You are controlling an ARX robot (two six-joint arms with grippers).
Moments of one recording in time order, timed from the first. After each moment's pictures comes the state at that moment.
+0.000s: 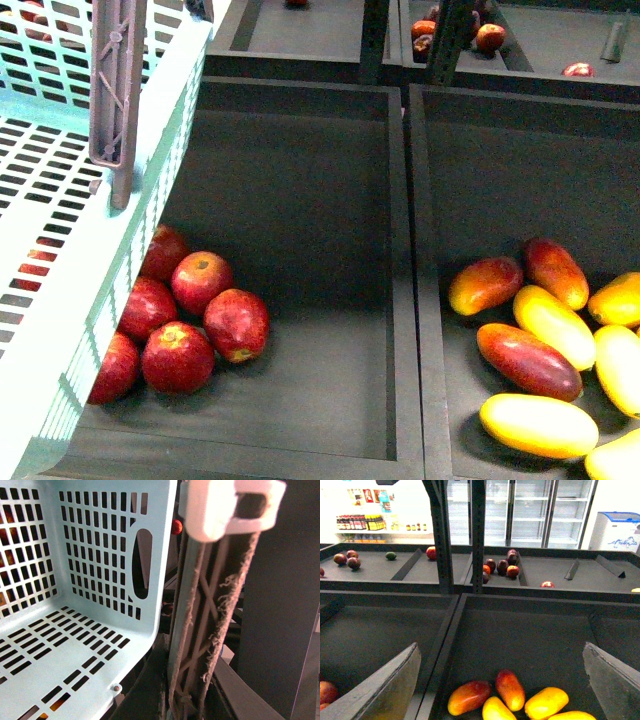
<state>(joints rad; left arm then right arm) -0.13 0.95 0.81 -0.15 -0.22 -1.44 0.00 0.00 0.01 0.00 -0.01 -0.01</state>
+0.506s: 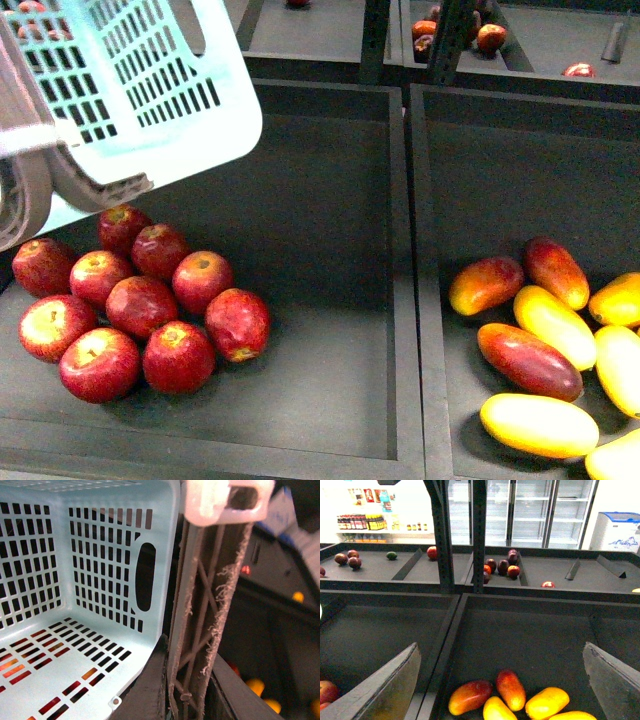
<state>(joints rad) -0.23 1.10 0.80 0.04 -0.02 -0.46 0.00 0.00 0.01 0.00 -0.01 -0.01</state>
